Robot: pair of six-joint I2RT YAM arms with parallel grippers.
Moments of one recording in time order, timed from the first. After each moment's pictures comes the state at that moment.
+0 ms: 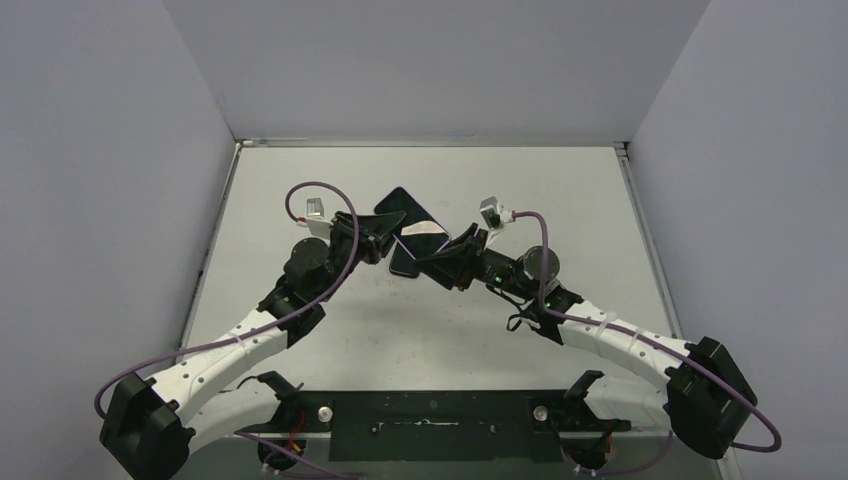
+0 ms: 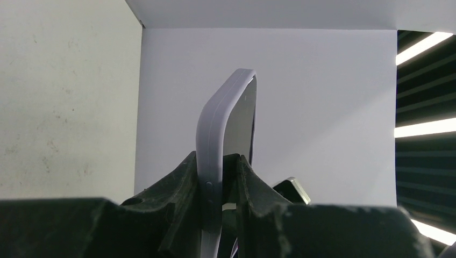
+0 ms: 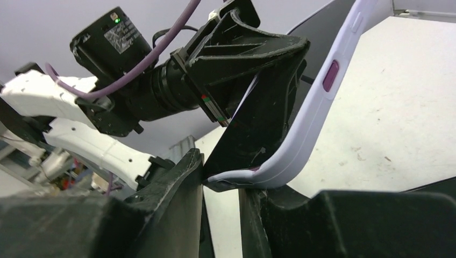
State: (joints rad) left arm -0.68 0.99 0.62 0.39 -0.12 -1.59; right arm 0.75 1.16 0.57 0.81 -0.47 0.66
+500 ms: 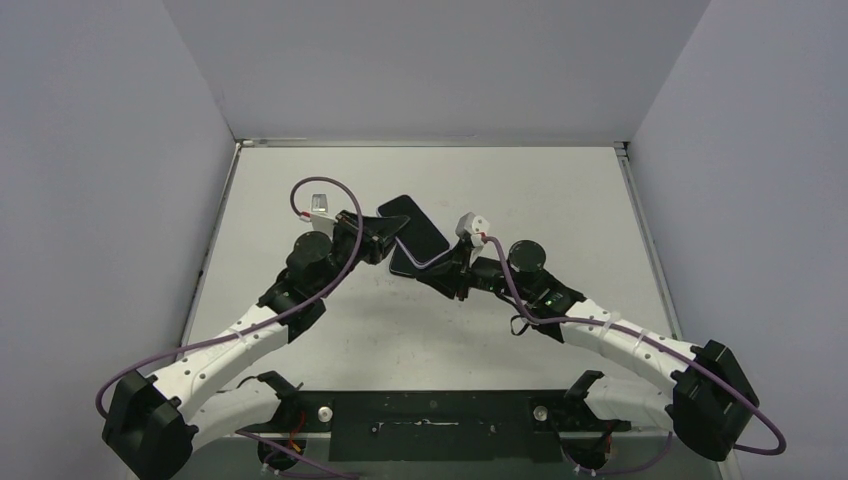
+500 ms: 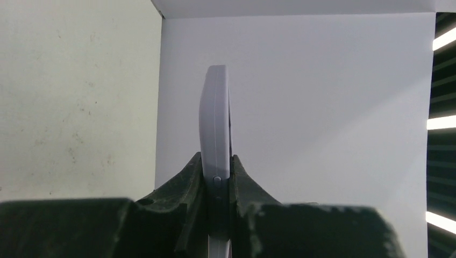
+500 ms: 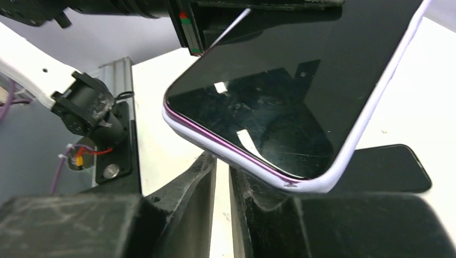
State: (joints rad) left arm -0.66 1.01 0.66 0.32 -0.05 -1.56; right arm 0.76 1.13 0.63 0.47 -0.53 0.19
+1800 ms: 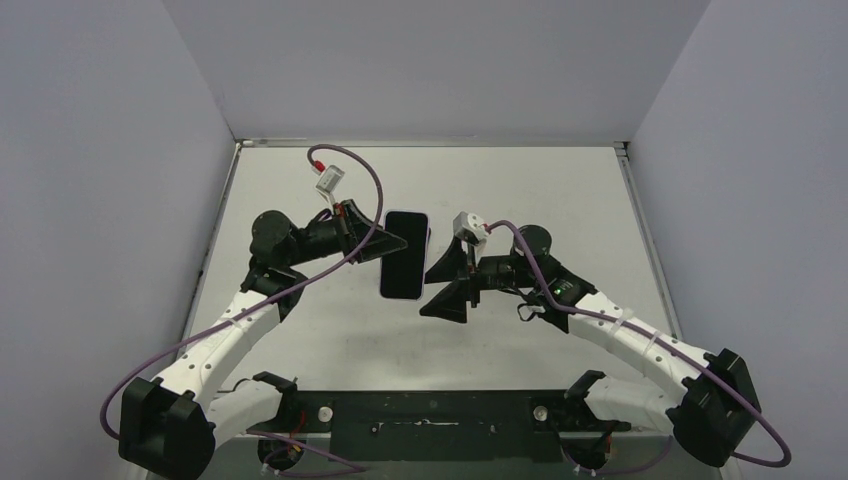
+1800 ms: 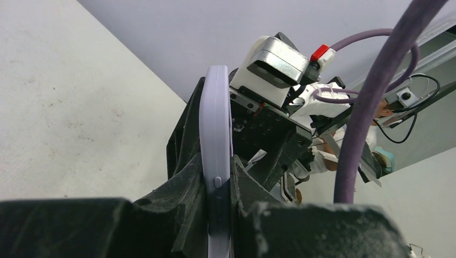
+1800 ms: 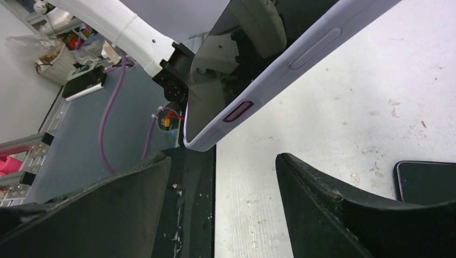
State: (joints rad) left arm -0.38 1.06 0.74 0.56 0.92 -1.06; right arm 0.71 1.10 0.74 0.22 -0.88 0.23
